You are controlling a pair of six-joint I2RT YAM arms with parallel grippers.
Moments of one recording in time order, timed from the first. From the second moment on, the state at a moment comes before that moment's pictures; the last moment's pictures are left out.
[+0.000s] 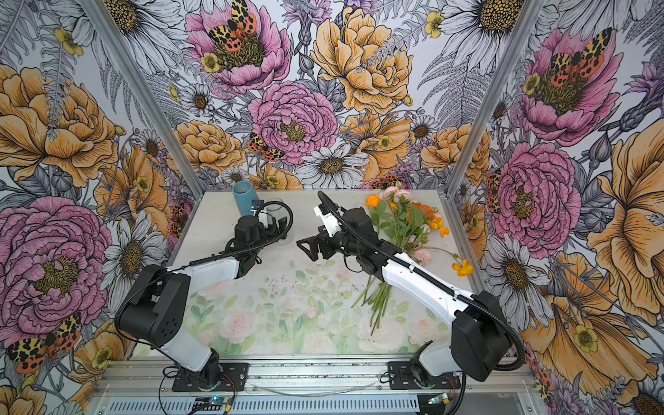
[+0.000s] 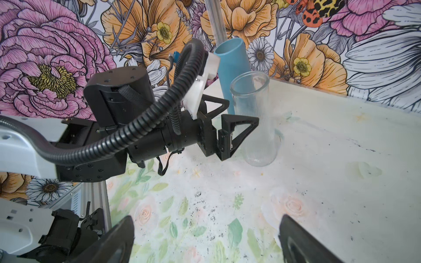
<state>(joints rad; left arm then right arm) -0.34 1.64 0.84 0.44 -0.15 -0.16 0.64 1.42 1.08 -0.05 -0.43 0.22</state>
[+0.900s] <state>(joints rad) -0.30 1.75 0.88 0.68 -0.08 -0.10 0.64 1.42 1.06 0.04 -0.47 0.28</state>
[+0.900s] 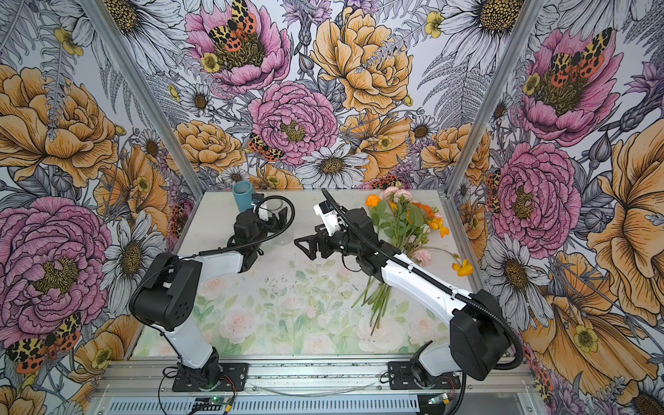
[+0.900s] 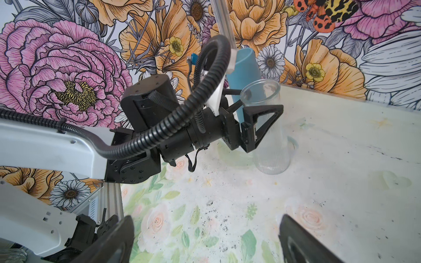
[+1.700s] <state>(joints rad) -0.28 1.76 0.84 0.80 0.00 -0.08 0.64 1.42 1.03 0.04 -0.47 0.29</state>
